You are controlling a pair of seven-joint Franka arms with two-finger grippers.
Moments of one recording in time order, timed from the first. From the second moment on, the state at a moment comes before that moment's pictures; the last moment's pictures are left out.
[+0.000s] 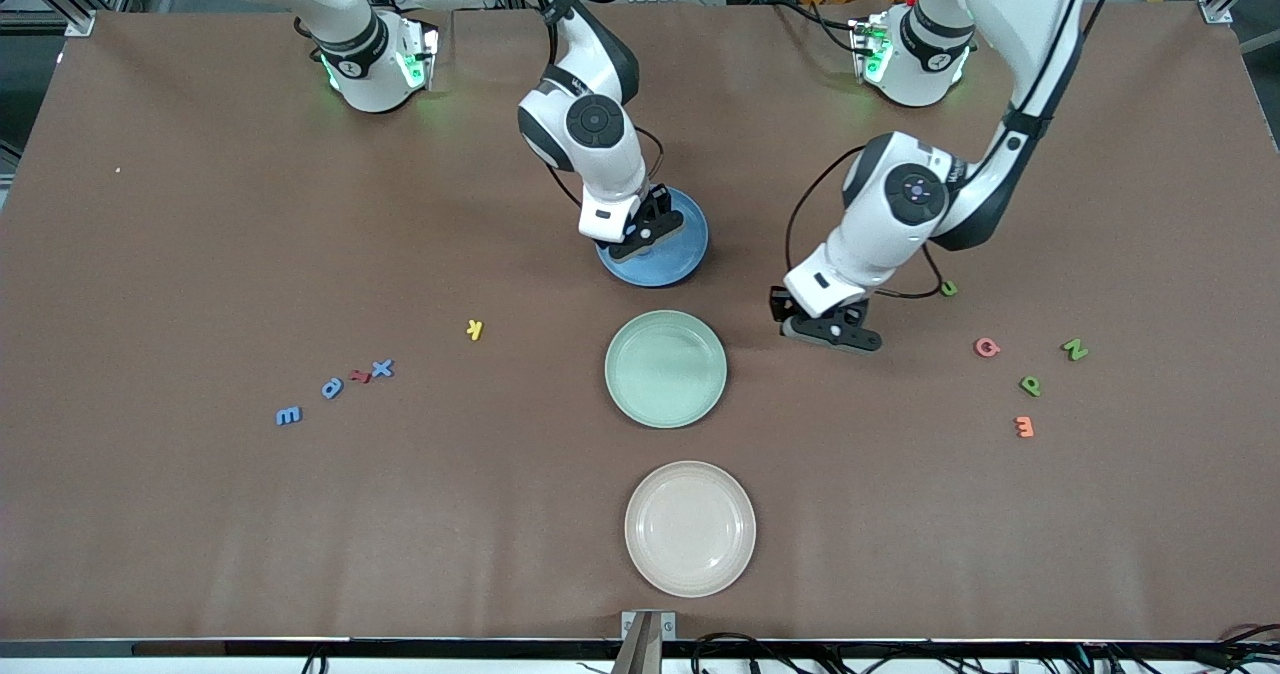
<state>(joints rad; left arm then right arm) -0.18 0.37 -0.31 -2.11 -0.02 2.65 -0.26 0.82 0.51 0.09 -1.95 0.11 2.50 0.34</state>
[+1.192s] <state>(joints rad) -0.46 0.67 -0.22 -1.78 -0.02 2.65 -0.50 0.48 0.33 -0.14 -1.85 0.08 2.08 0.11</state>
